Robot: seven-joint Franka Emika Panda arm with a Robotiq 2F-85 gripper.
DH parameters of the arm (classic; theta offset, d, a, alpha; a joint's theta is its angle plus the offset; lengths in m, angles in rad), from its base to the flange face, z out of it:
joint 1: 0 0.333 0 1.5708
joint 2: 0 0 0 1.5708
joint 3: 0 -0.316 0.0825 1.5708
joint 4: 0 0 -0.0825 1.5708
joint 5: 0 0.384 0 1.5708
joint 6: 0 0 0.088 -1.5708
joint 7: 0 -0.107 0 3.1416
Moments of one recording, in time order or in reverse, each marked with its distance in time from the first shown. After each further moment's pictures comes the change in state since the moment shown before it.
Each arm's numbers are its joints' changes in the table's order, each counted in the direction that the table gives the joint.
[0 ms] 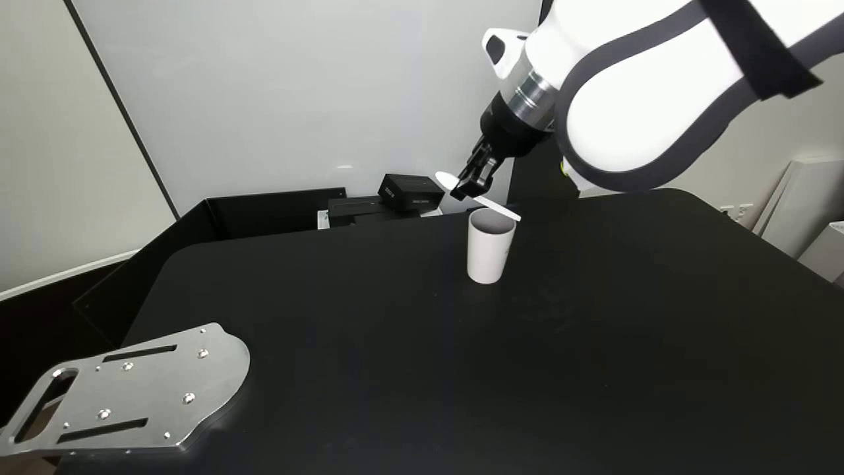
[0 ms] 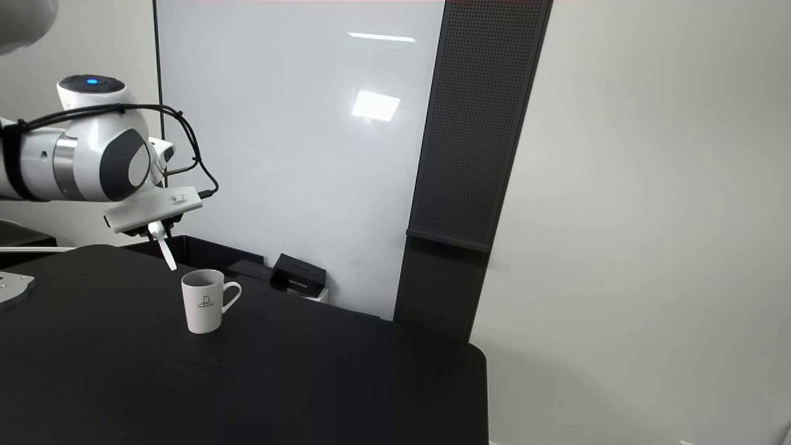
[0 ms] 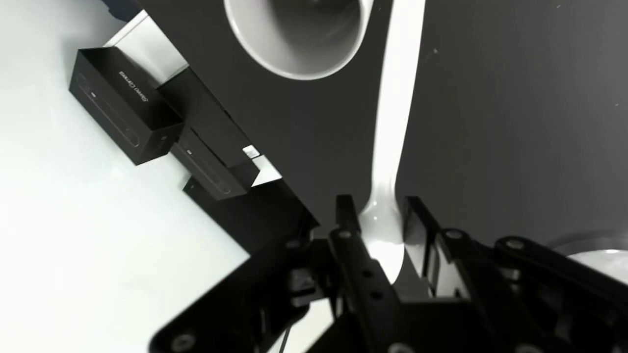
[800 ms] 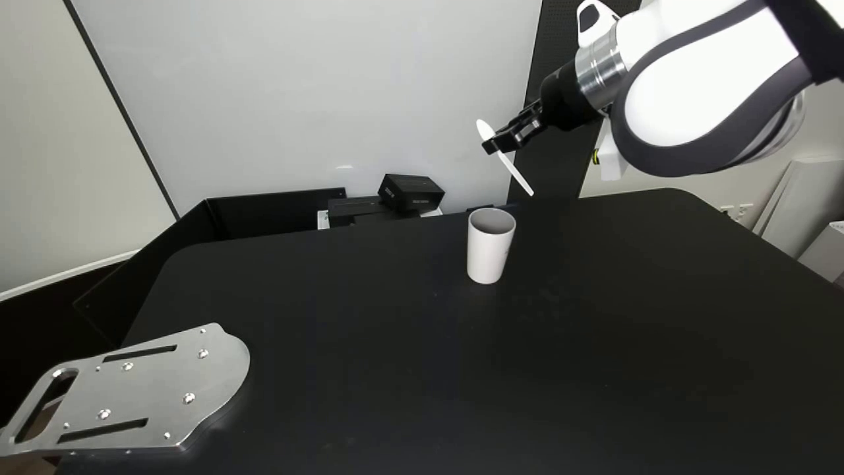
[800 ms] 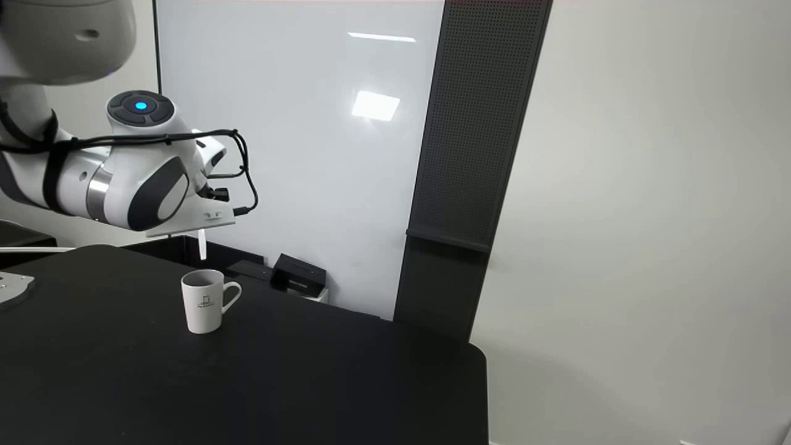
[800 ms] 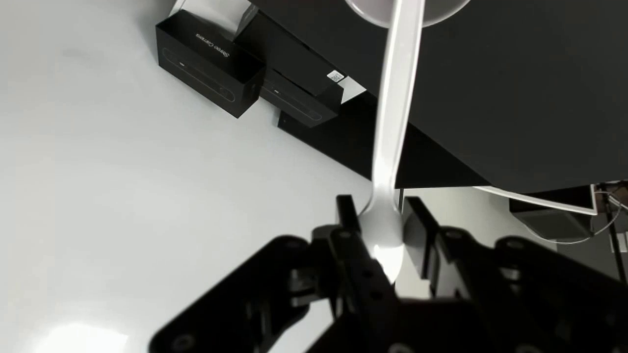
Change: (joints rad) arm -0.356 -0.056 -0.264 0.086 0.081 0.335 0.000
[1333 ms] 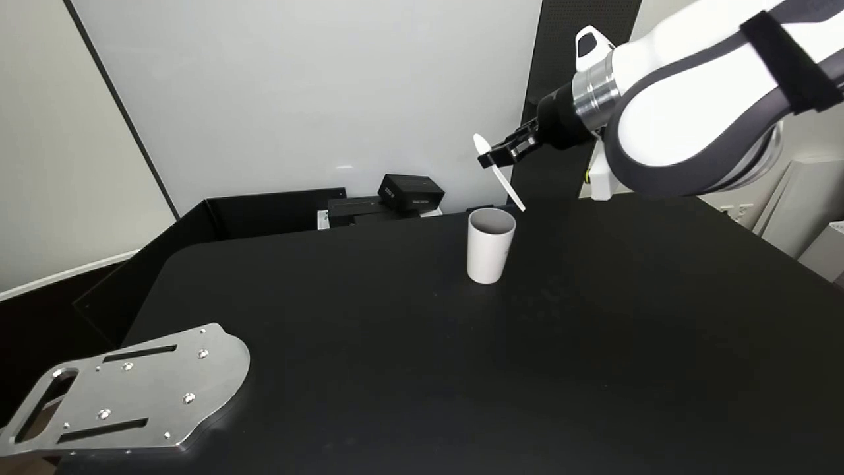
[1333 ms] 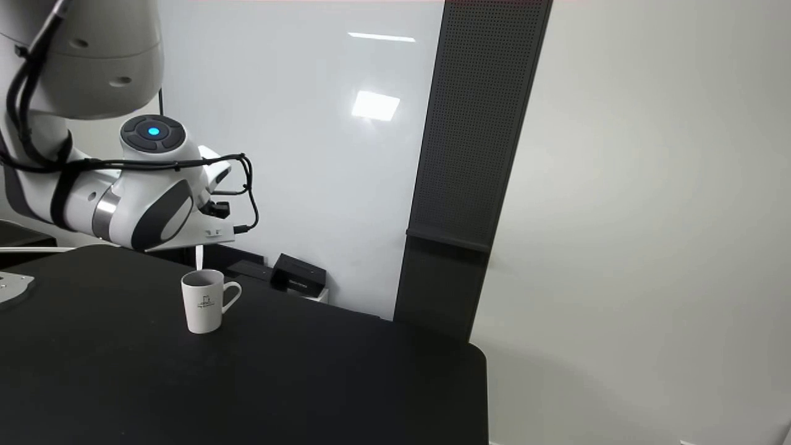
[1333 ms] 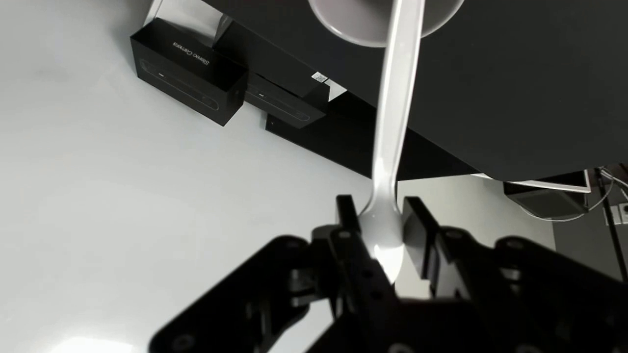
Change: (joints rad) arm -0.069 -0.099 -0.074 -0.024 -0.026 0.030 0.000
